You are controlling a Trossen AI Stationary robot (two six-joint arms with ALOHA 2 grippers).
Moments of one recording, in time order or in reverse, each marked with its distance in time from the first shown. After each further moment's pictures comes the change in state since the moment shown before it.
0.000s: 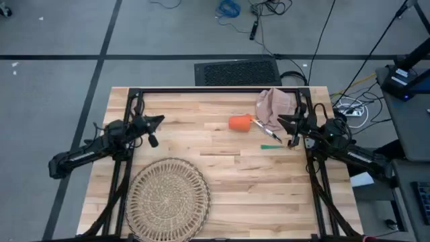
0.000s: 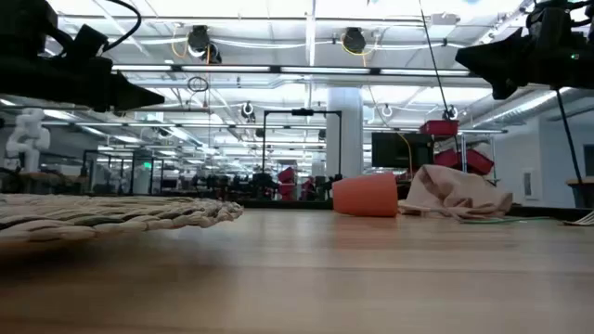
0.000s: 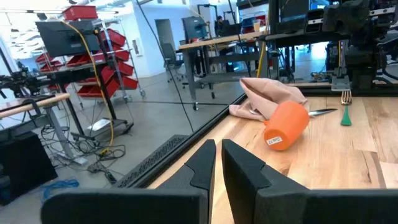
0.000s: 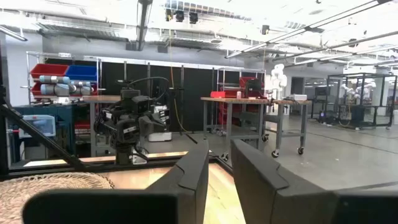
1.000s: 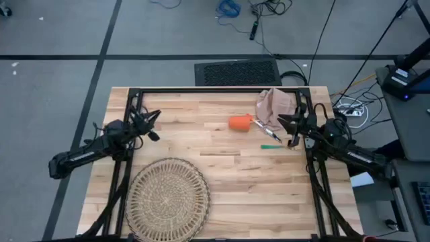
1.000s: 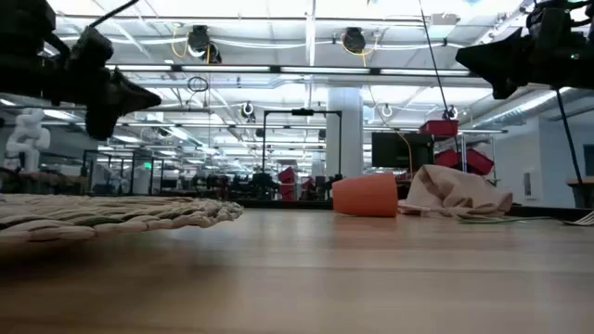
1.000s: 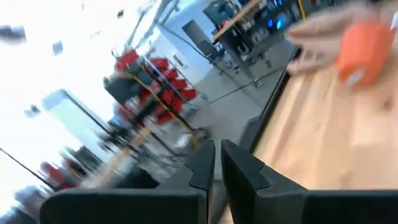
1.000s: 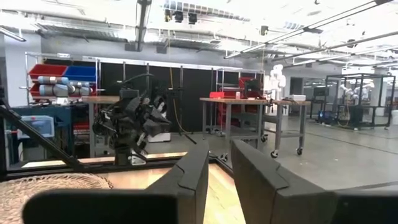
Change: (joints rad) left arm 0.000 0.000 0.000 0.036 -0.158 0.773; right arm 0.000 0.000 0.000 0.002 0.004 0.000
